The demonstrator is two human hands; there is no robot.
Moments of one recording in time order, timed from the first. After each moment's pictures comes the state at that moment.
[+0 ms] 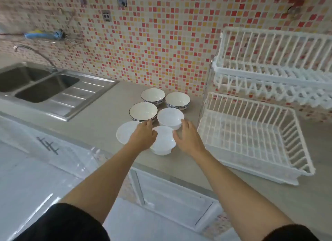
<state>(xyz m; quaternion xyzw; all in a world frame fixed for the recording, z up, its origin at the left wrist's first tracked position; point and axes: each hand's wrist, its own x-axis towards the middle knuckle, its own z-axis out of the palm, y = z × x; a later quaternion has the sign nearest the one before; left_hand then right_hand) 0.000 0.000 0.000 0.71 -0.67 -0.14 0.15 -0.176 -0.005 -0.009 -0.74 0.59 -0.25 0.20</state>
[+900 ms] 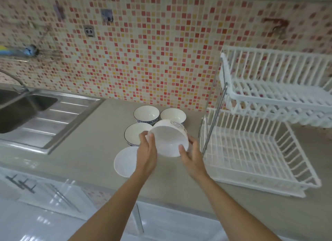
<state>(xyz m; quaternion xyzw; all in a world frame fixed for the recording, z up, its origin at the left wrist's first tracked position) 0.017 -0.024 0.022 0.62 -0.50 -0.38 0.48 -0.134 -0.023 -0.012 -0.54 0.55 -0.50 0.38</state>
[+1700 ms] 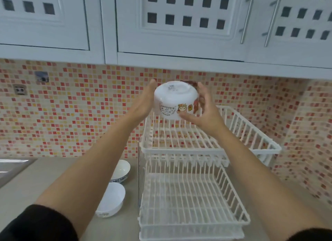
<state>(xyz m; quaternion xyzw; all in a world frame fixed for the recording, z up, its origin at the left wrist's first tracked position) -0.174 -0.127 0.279 0.36 -0.74 -0.35 0.45 -0.369 -0.054 0.259 -0.67 0.52 -0.52 0.12</state>
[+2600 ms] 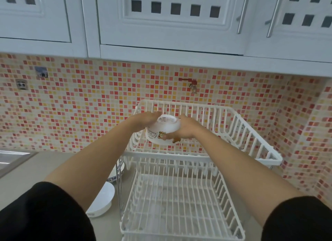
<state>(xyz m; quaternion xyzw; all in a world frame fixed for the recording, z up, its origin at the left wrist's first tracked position) -0.241 -0.185 0.238 0.54 -0.72 -0.39 0.18 -0.399 -0.130 0.232 -0.68 0.70 -0.16 0.14</state>
